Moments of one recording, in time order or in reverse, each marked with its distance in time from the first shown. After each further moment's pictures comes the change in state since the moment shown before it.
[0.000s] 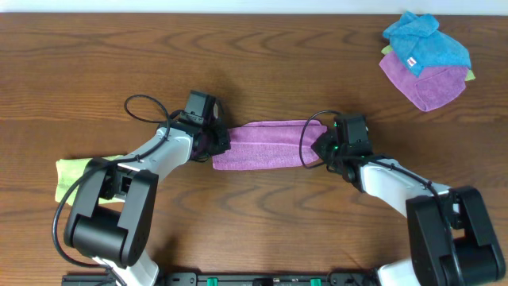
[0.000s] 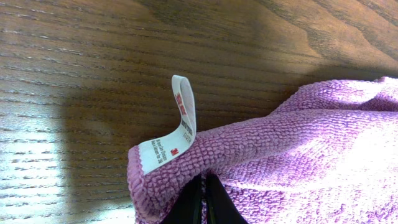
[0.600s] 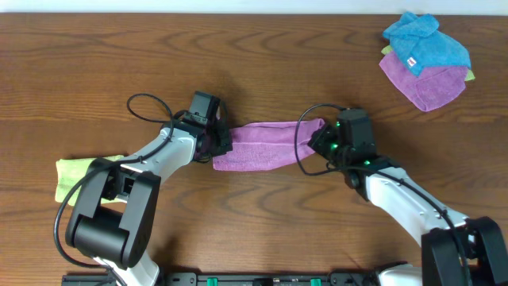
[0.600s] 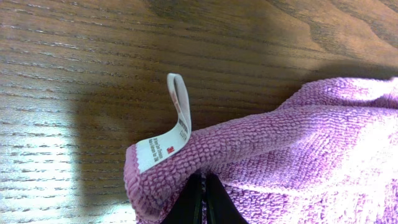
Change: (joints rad) left arm -0.027 0.000 0.007 -0.020 -0.043 -0.003; right arm 0.054 -0.153 -0.002 -0.001 -0.042 -0.119
